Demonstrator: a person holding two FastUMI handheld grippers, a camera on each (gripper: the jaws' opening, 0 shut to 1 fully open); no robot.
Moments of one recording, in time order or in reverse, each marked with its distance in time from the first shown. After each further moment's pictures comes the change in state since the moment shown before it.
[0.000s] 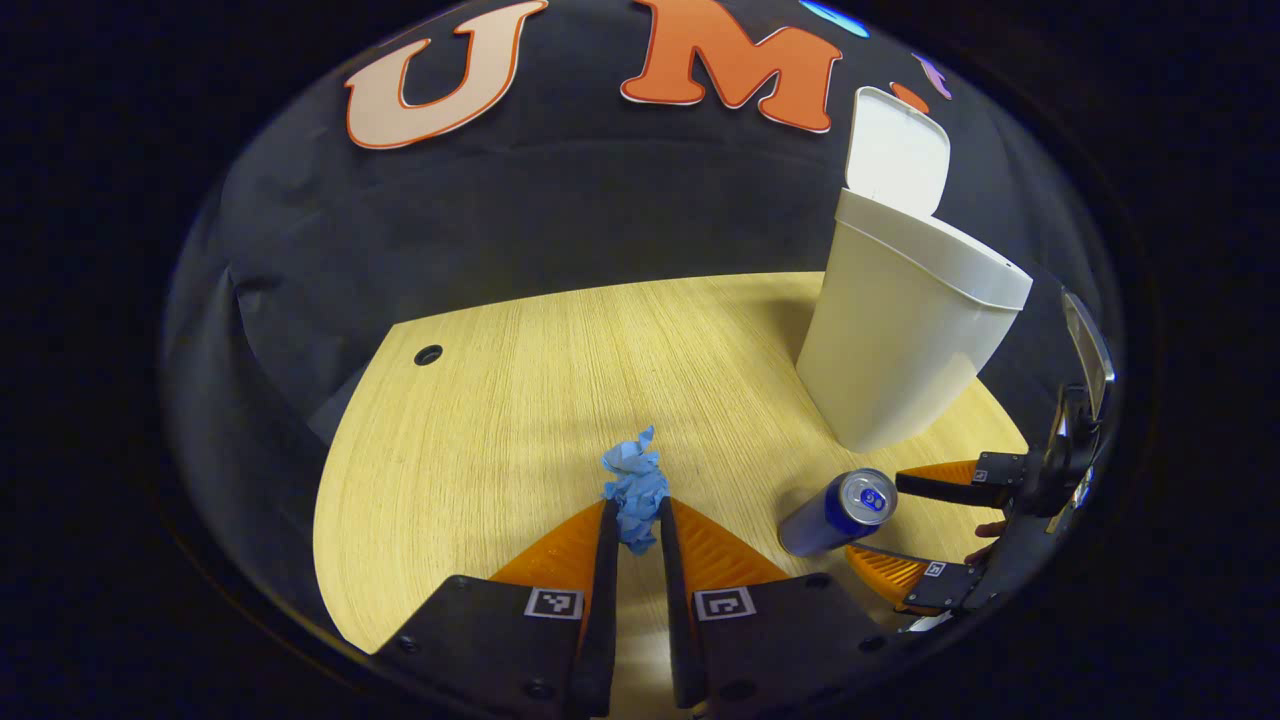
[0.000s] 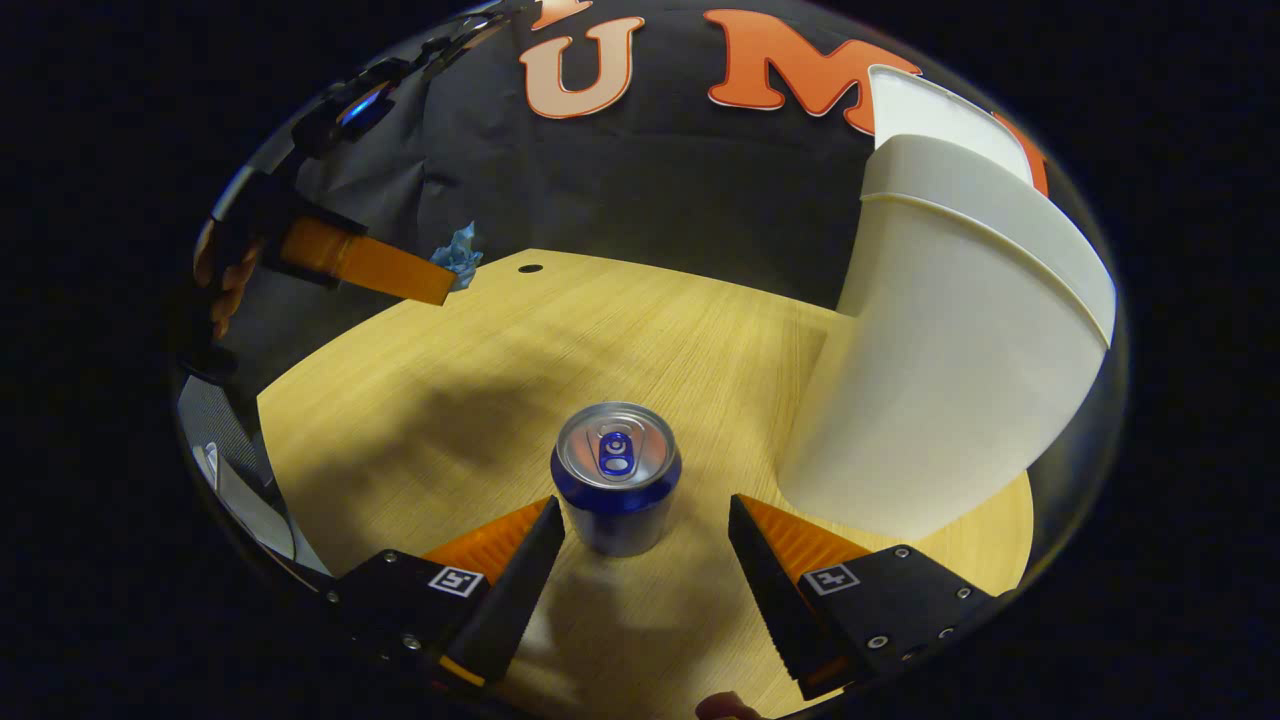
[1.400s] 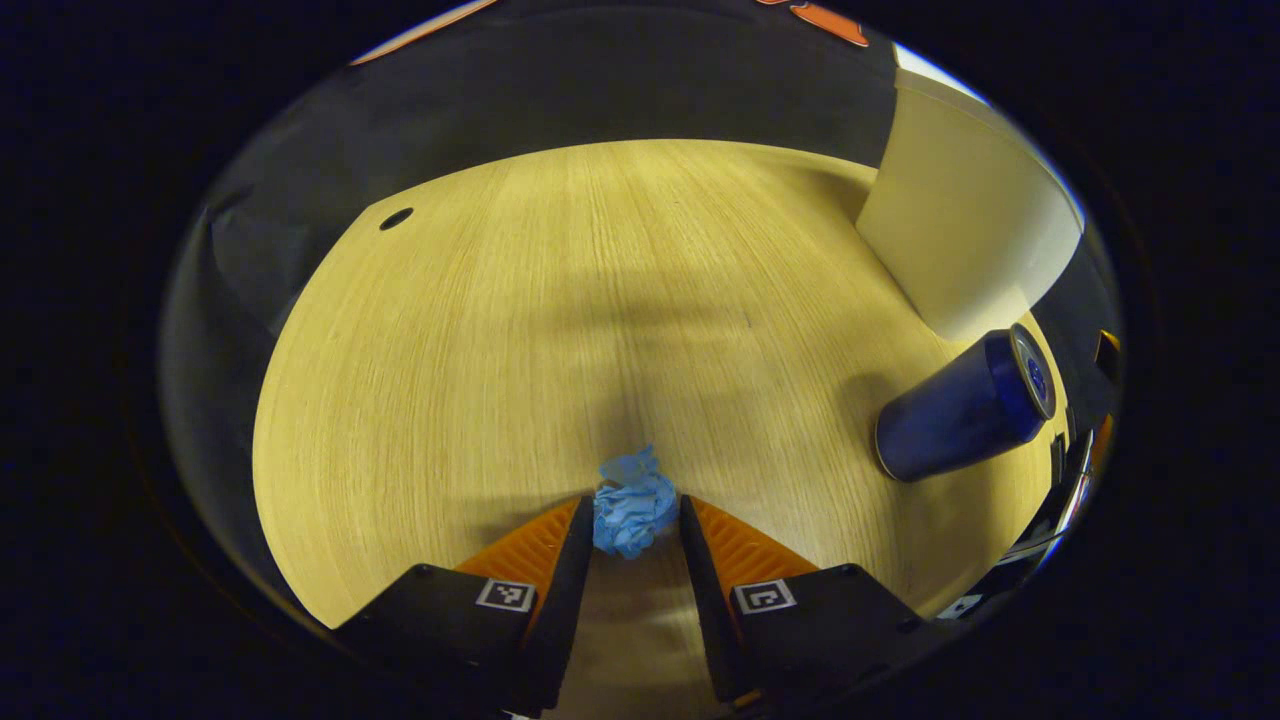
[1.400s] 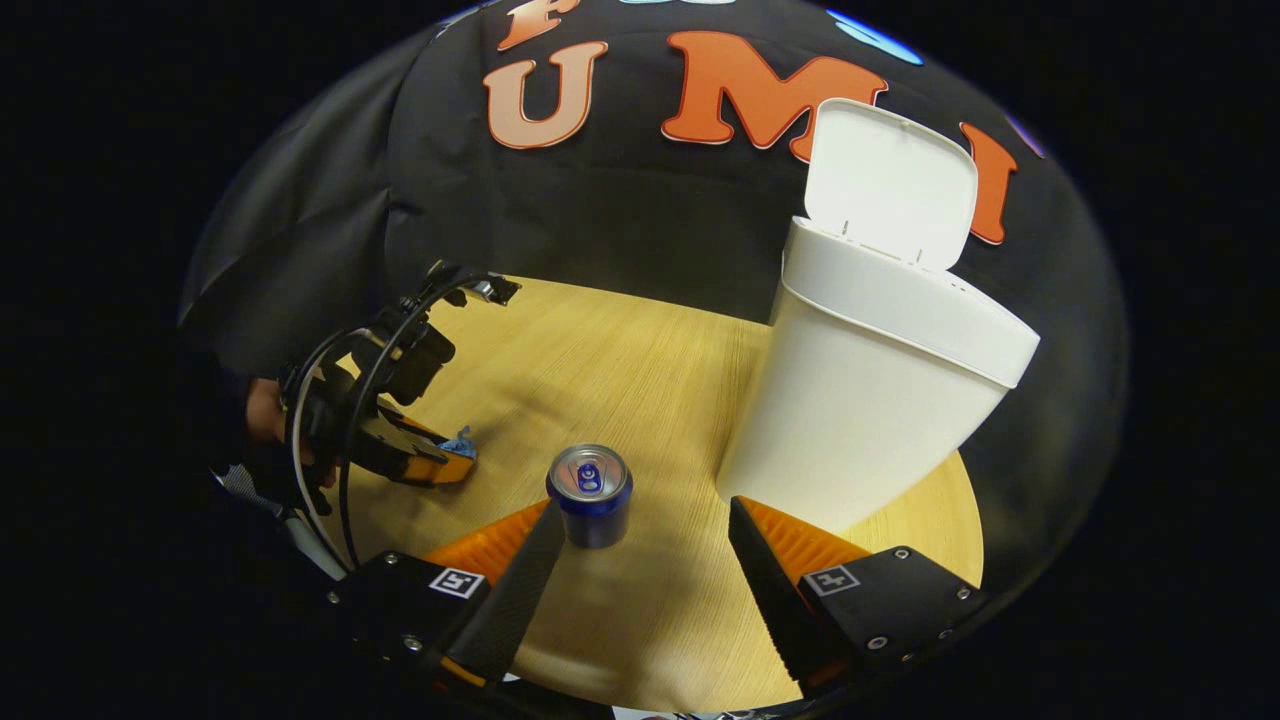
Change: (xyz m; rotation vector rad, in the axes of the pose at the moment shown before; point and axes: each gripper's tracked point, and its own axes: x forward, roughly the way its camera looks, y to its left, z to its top) left arm 0.089 0.008 -0.133 -0.032 0.314 0.003; right arm -0.077 -0.019 0.040 0.053 0.014 -0.131
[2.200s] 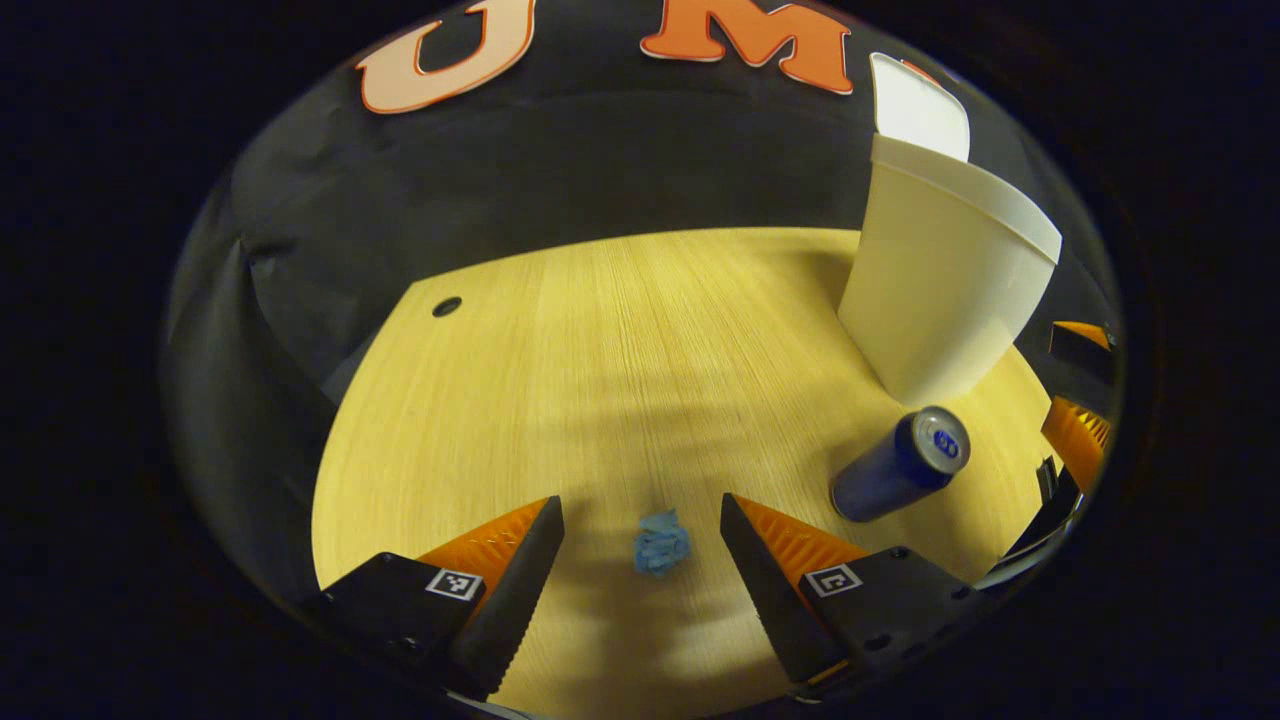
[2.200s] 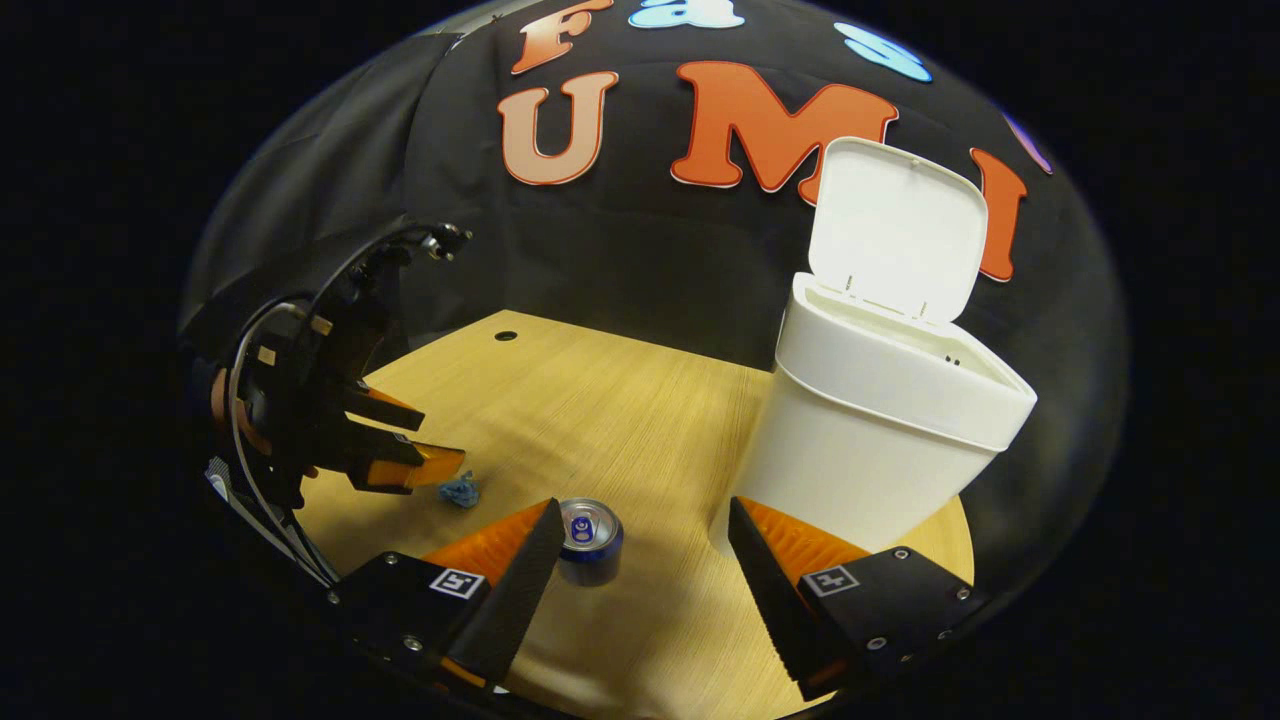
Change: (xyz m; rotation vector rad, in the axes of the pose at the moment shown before) left arm -0.055 -0.006 0.029 -0.005 -0.156 0.041; right arm 0.003 -0.013 0.038 -0.029 -0.118 0.029
